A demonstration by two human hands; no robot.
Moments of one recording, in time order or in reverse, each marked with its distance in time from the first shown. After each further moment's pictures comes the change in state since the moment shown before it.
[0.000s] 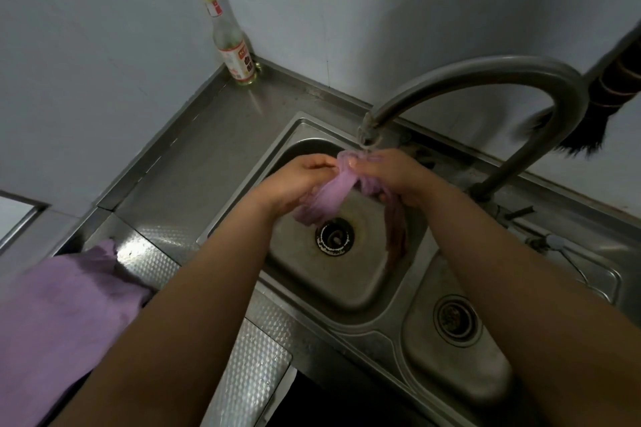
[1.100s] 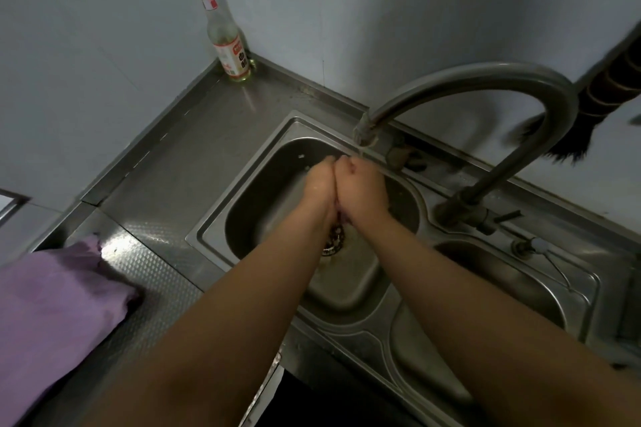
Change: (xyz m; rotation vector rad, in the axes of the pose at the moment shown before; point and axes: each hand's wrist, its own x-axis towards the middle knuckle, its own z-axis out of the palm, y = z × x) left_hand 0.018 0.008 0.069 -0.548 0.423 -0.253; right_hand -0.006 -0.005 0.065 -0.219 0.578 -0.079
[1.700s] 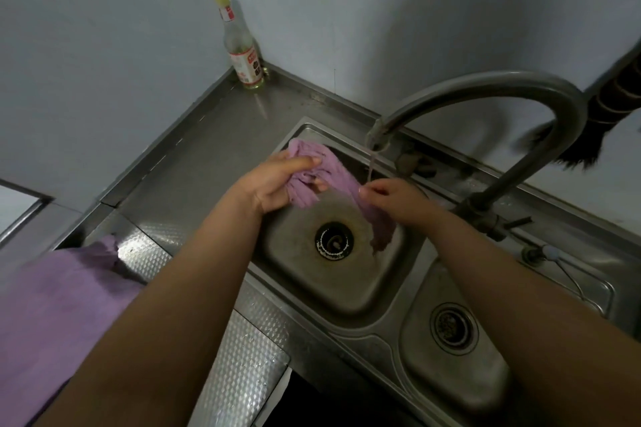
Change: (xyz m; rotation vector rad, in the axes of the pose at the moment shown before) left_hand 0.001 0.048 -0.092 0.077 -0.535 0.125; right_hand 0.013 0.035 -0.050 -0.029 -0.588 -0.072
